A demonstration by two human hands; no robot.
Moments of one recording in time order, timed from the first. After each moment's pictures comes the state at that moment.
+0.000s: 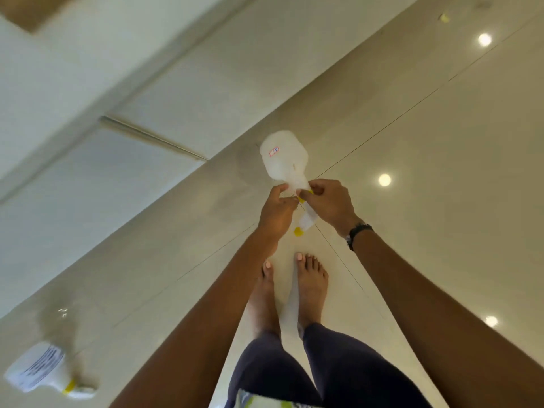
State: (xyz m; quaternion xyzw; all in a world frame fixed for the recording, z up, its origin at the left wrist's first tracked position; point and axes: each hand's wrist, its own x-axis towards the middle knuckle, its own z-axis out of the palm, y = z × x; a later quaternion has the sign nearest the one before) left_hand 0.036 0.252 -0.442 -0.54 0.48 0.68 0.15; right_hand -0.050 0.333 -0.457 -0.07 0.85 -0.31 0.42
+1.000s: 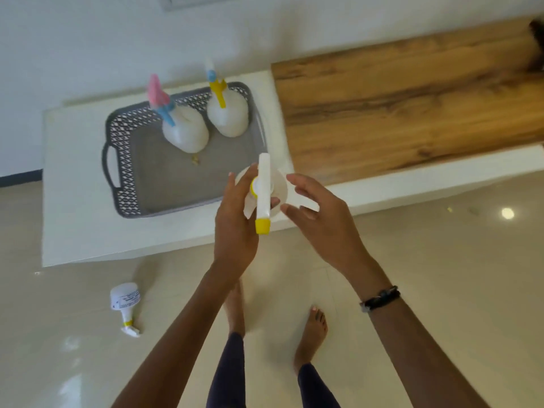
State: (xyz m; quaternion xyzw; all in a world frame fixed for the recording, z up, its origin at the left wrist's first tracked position) left_hand 0.163 0.105 -0.057 -0.50 0.71 0.41 -0.28; right_hand 0.027 0.165 -0.024 -0.37 0.71 -0.41 0.44
